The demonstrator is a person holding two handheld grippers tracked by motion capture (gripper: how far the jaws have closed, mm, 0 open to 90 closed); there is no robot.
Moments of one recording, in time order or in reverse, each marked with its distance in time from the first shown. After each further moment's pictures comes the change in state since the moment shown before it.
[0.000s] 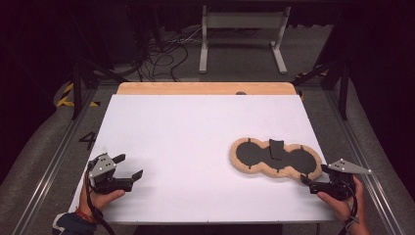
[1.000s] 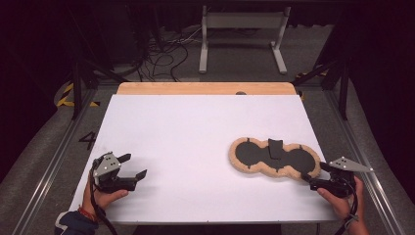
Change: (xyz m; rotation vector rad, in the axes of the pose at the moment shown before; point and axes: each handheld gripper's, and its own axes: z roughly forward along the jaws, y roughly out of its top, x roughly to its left) left arm -0.005 0.006 0.005 0.009 -0.028 0.037; right arm -0.001 0.006 0.000 -0.029 0.012 0.021
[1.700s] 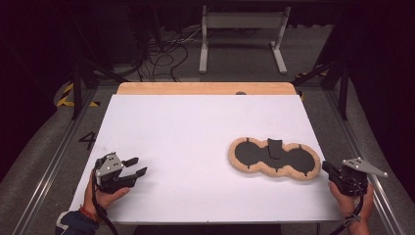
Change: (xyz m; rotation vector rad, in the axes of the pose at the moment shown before) left arm -0.003 0.005 0.006 0.078 -0.041 0.016; right arm -0.014 -0.002 -0.015 -0.054 -0.220 0.091
